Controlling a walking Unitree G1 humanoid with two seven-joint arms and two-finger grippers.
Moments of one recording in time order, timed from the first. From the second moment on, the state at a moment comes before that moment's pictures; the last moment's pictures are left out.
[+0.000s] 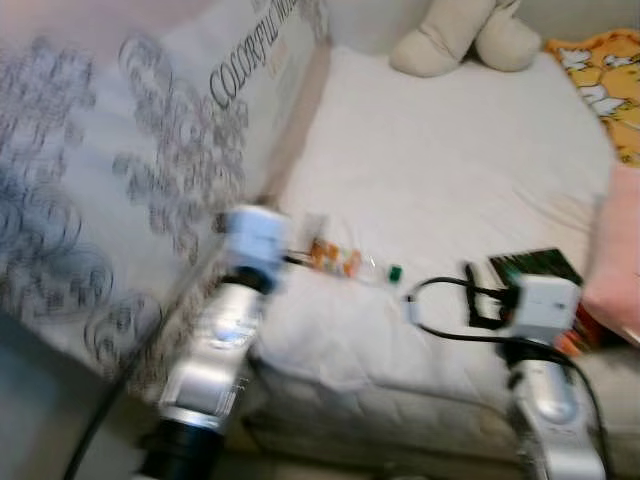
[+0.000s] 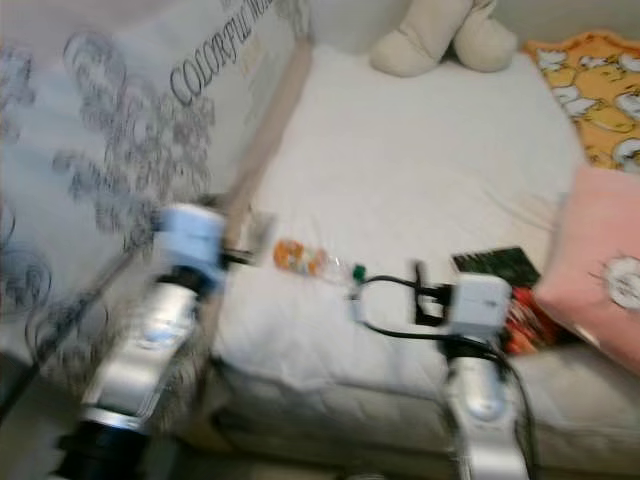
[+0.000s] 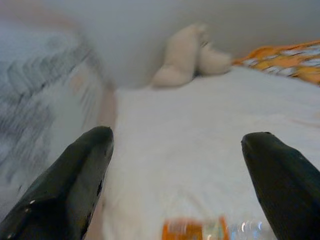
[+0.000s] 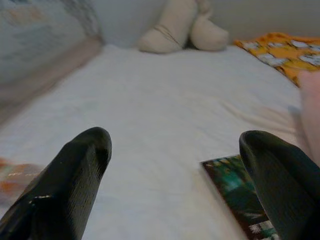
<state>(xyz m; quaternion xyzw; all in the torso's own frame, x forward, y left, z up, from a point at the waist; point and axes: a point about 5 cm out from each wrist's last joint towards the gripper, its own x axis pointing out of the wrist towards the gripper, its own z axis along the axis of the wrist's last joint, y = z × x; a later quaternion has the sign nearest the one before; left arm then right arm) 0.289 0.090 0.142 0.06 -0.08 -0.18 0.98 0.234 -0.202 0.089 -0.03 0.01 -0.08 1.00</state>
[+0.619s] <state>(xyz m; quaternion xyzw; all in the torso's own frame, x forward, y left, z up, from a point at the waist) 0.373 0.092 0.165 0.22 -0.05 -0.32 0.92 0.187 -0.232 0.056 -0.06 0.10 -0.14 0.98</state>
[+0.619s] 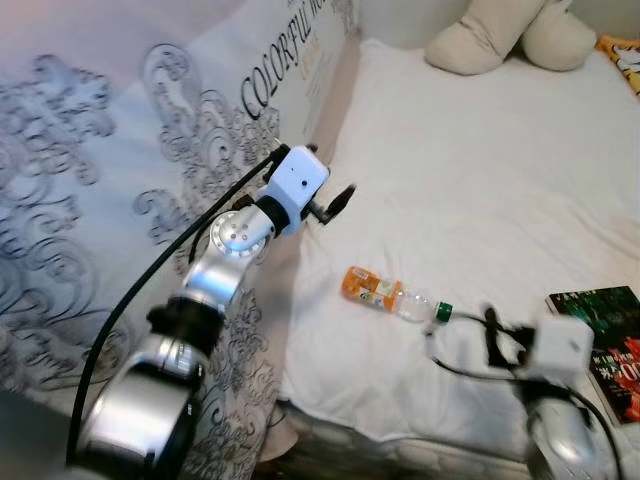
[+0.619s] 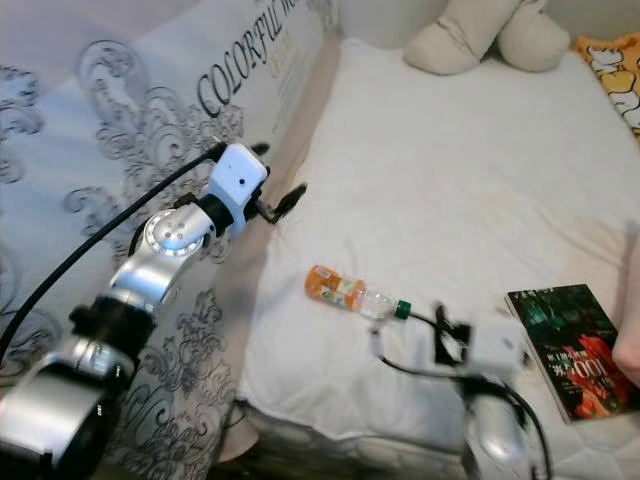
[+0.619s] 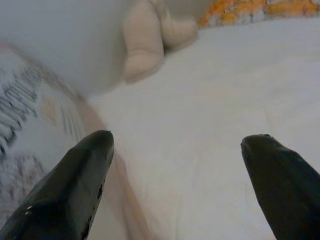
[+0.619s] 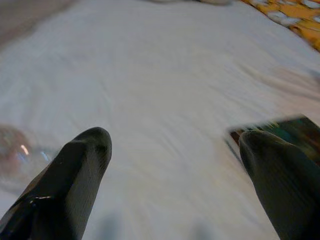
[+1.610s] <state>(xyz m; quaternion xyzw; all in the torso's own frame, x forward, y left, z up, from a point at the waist) 0.370 0.044 0.122 0.47 0.02 -0.39 0.79 0.090 -0.197 0.084 -0.07 0.13 -0.10 0.98</state>
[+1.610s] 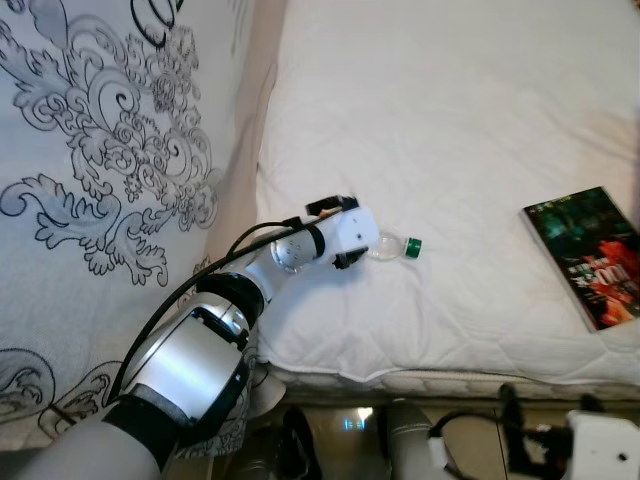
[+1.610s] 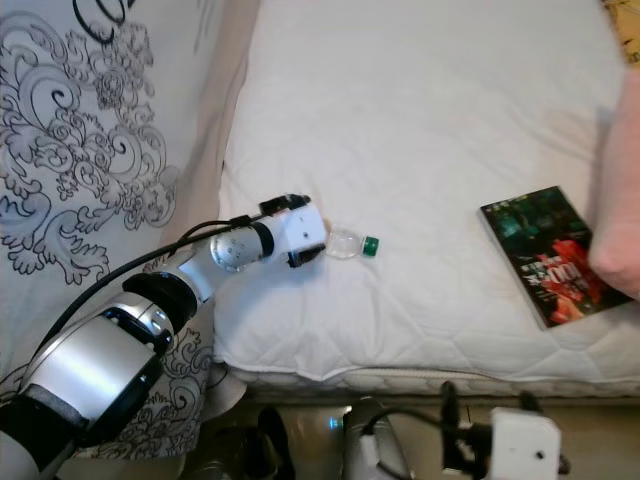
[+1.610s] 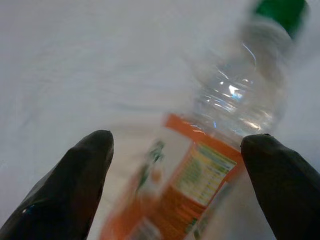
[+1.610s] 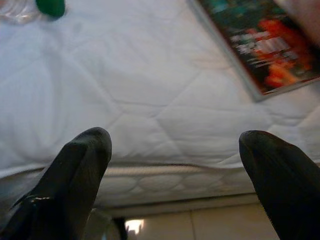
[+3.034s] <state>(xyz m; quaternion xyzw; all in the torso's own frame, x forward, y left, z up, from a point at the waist) 0.373 0.042 0.135 0.19 0.04 -0.39 0.90 0.131 -0.183 0.084 -0.02 0.12 0.02 0.99</state>
